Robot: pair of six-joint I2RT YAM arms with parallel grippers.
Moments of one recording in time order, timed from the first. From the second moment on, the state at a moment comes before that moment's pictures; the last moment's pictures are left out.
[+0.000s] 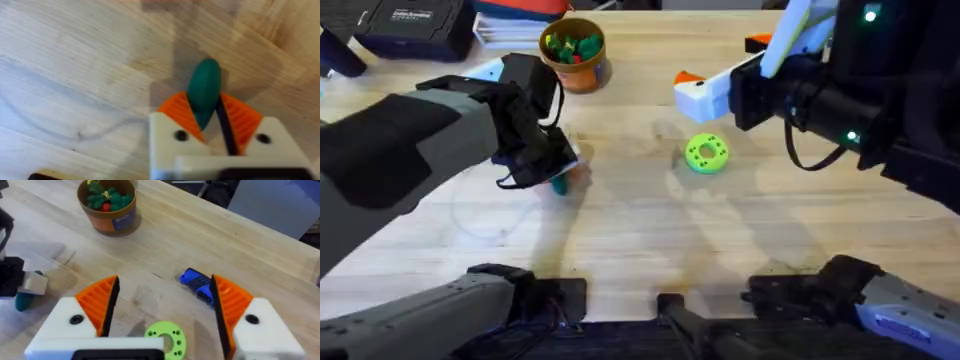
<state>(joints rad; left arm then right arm) -0.18 1.35 0.75 -0.81 -0.05 -0.73 0.64 1.00 0.90 -0.41 0.21 0.04</state>
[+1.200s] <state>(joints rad) -0.17 1.63 1.18 -0.30 -0.10 -0.60 0.64 1.00 0.90 -0.36 0.21 0.04</state>
